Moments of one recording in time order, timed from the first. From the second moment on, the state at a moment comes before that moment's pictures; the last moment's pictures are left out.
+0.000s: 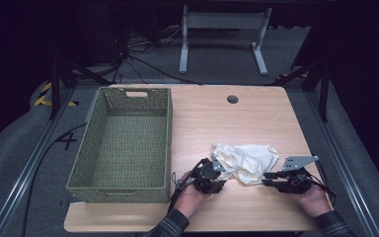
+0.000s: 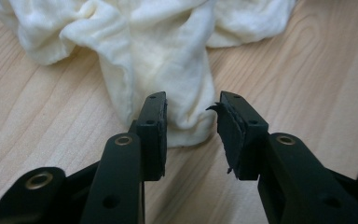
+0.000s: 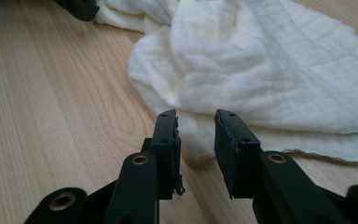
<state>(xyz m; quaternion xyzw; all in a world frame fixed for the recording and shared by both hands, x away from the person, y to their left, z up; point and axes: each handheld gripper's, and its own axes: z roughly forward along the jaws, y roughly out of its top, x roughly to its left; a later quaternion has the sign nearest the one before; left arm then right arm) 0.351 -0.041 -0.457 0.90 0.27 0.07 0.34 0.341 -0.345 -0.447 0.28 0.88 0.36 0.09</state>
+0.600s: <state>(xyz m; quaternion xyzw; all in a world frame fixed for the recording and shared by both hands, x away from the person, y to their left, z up) 0.352 -0.019 -0.426 0.88 0.28 0.09 0.38 0.338 -0.362 -0.430 0.28 0.87 0.38 0.14</state>
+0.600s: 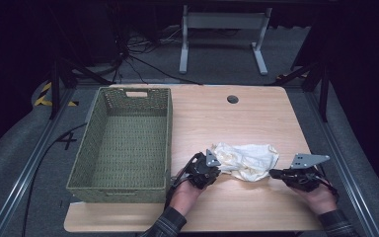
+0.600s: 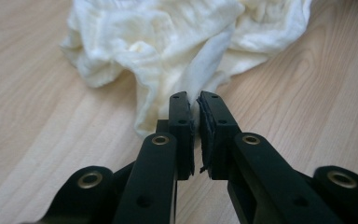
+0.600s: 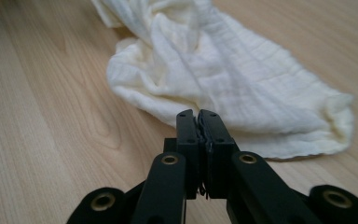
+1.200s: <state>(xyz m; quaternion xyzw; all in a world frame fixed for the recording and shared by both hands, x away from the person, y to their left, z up) 0.345 -0.006 -0.396 0.84 0.30 0.10 0.43 0.323 -0.418 -0.388 0.33 0.81 0.44 0.23</state>
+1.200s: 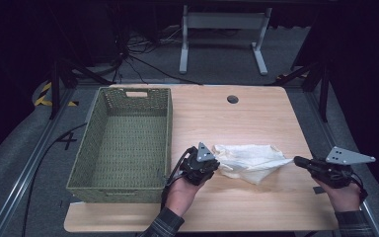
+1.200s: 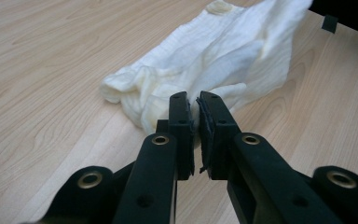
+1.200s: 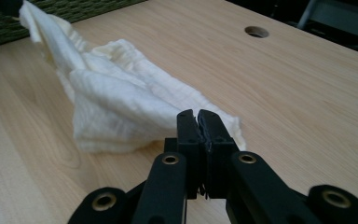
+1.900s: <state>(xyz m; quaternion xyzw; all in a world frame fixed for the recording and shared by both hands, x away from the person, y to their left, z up) 0.379 -0.016 -0.428 0.85 0.37 0.14 0.36 0.401 -0.409 -0.437 0.39 0.83 0.35 0.19</state>
